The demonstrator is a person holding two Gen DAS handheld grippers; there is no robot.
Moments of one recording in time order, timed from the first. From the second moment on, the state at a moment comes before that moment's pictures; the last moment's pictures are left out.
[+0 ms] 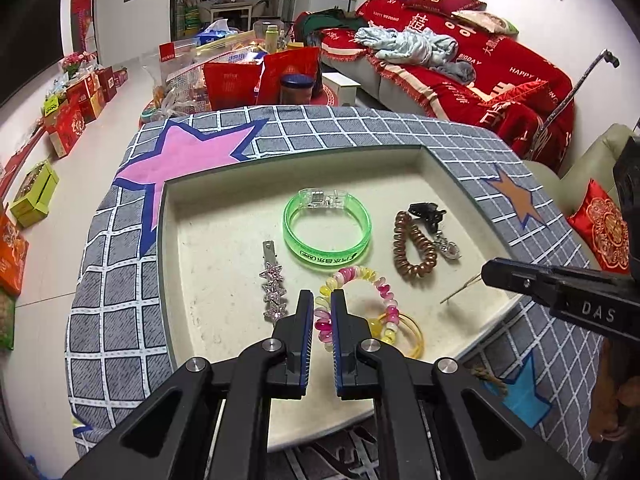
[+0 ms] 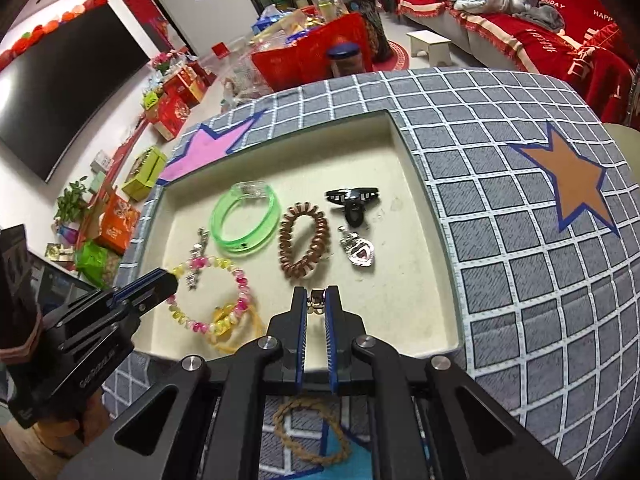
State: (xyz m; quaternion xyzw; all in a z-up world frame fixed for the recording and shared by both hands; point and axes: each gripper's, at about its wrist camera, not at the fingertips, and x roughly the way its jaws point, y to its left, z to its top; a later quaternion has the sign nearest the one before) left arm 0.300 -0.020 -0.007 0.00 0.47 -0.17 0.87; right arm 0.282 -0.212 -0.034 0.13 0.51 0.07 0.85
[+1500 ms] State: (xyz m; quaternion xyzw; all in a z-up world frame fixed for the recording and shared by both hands) left arm 0.301 -0.025 0.010 0.05 0.46 -0.13 0.88; right arm 0.270 -0.220 -0.021 0.17 0.47 0.06 0.86
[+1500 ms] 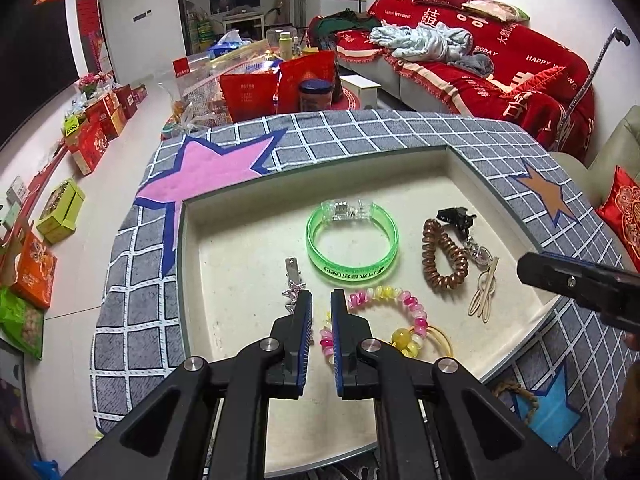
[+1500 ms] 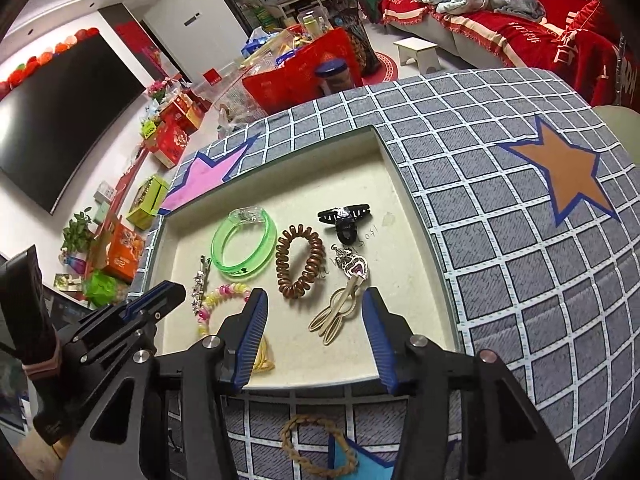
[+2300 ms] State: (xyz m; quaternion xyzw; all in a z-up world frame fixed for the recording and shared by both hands) left arm 0.290 -0.013 0.031 0.04 0.45 -0.13 0.88; right arm 0.243 -0.226 -0.007 0.17 0.46 0.05 0.87
